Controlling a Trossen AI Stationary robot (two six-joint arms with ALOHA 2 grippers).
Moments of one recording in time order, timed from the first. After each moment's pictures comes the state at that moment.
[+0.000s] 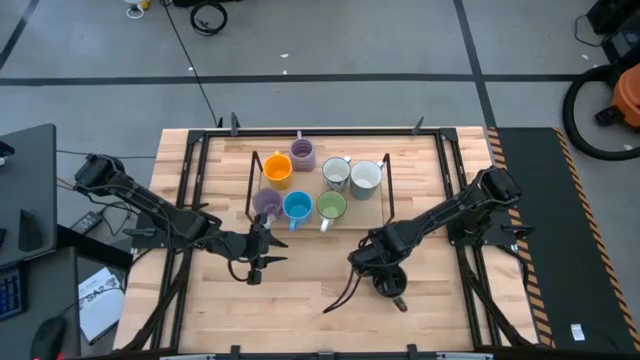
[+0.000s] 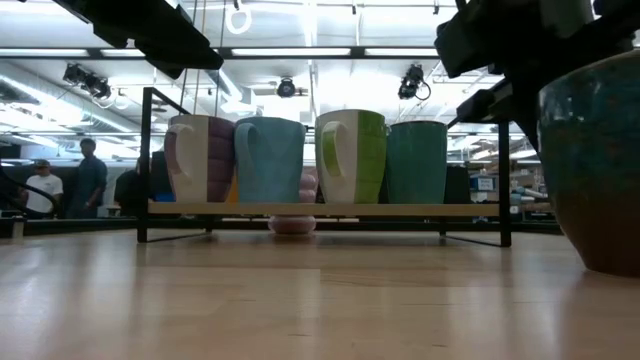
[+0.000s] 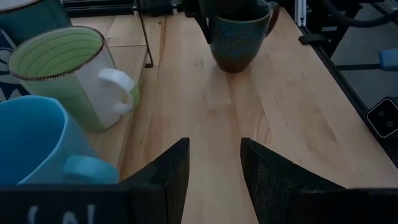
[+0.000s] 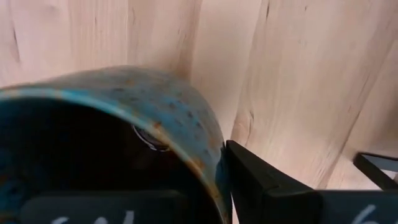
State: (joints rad) left arm -0.47 1.19 0.65 0.04 -0.39 -0.20; right arm 0.39 1.77 1.25 -1.00 -0.11 0.27
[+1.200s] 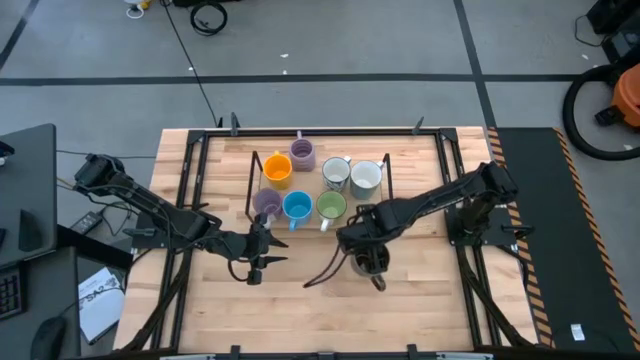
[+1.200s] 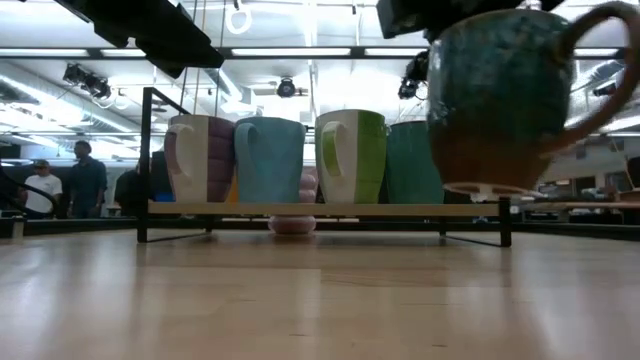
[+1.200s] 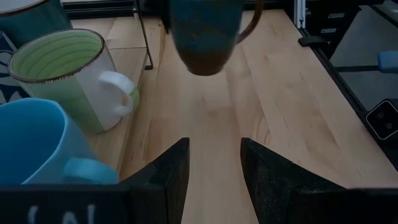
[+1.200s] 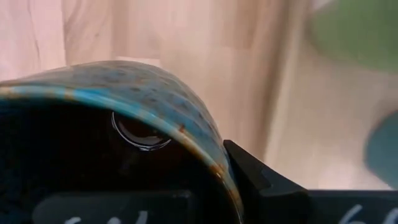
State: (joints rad) left arm -0.47 1.20 0.65 0.05 -0.39 -0.20; right arm 0.27 1.77 1.47 -1.14 0.06 0.19
